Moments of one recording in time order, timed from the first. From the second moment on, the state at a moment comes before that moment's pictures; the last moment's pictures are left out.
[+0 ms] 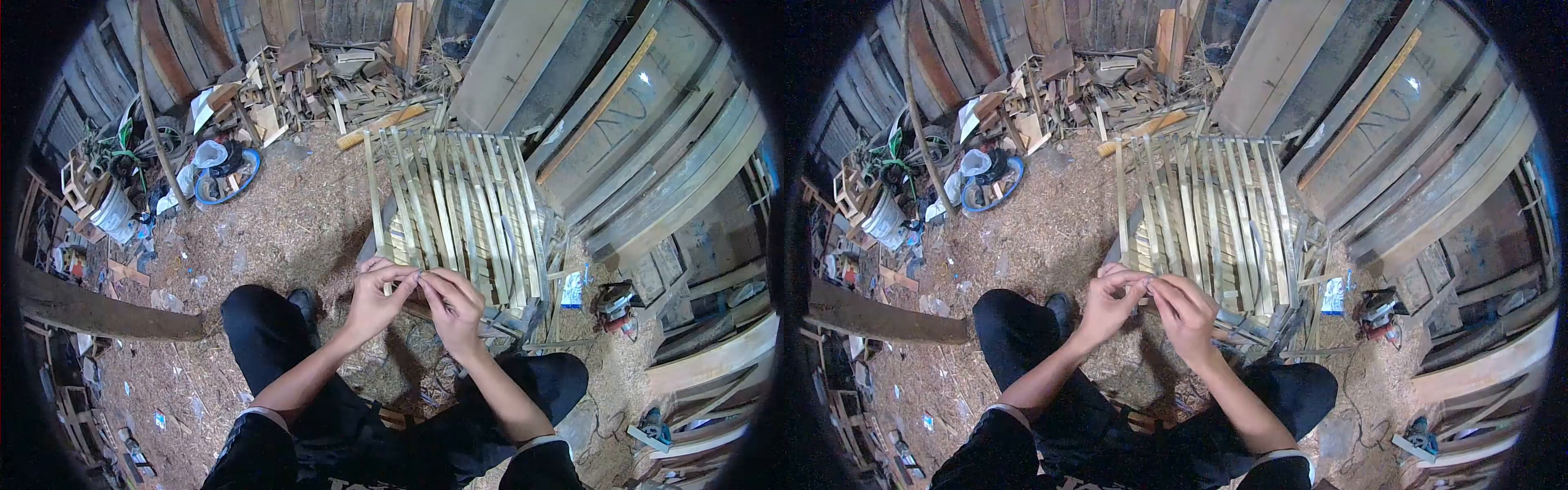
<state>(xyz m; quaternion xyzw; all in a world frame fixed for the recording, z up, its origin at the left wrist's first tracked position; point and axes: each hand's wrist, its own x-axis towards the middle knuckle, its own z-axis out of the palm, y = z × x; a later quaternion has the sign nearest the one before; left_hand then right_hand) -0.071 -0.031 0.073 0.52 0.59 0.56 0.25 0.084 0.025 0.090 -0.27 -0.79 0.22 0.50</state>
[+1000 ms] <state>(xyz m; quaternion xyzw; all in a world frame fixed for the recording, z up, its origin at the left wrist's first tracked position) -0.058 -0.035 0.086 0.62 0.59 0.51 0.00 0.079 0.014 0.075 -0.38 -0.55 0.57 0.49</state>
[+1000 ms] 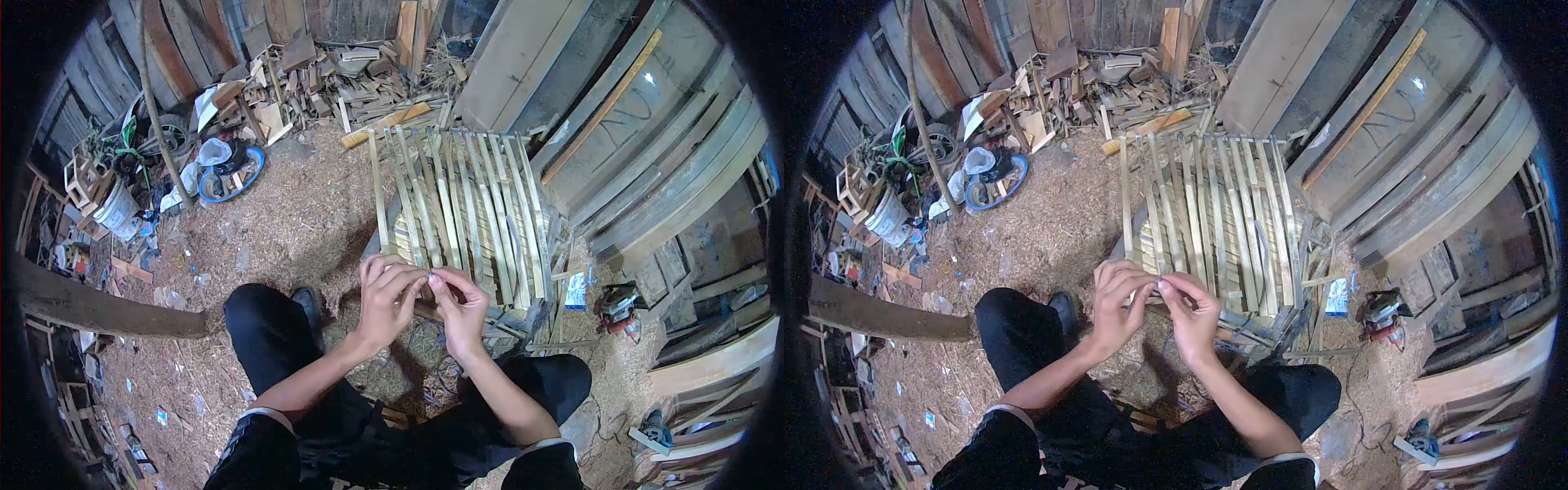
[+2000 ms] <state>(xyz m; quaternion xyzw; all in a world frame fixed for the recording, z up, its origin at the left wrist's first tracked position) -0.055 -0.036 0.082 0.57 0.66 0.50 0.04 0.081 0.017 0.081 -0.39 -0.52 0.66 0.37</state>
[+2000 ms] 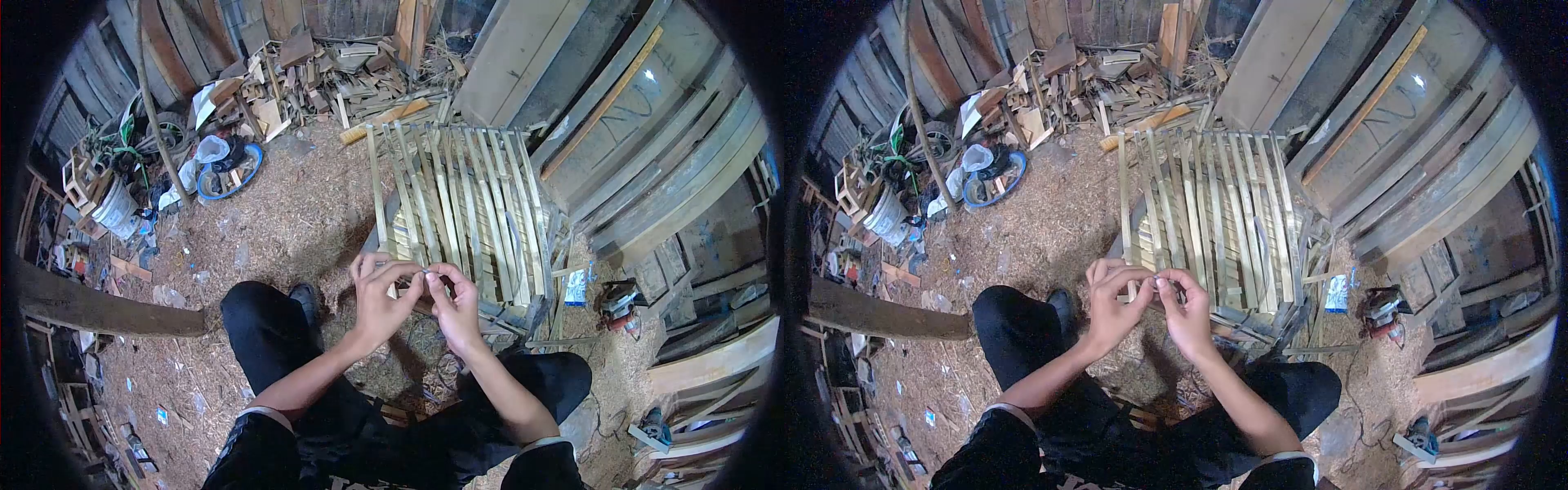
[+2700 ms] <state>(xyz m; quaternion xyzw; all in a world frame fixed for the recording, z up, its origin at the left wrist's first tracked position) -0.063 -0.037 0.083 0.55 0.65 0.51 0.08 0.081 0.022 0.072 -0.38 -0.53 0.68 0.33</state>
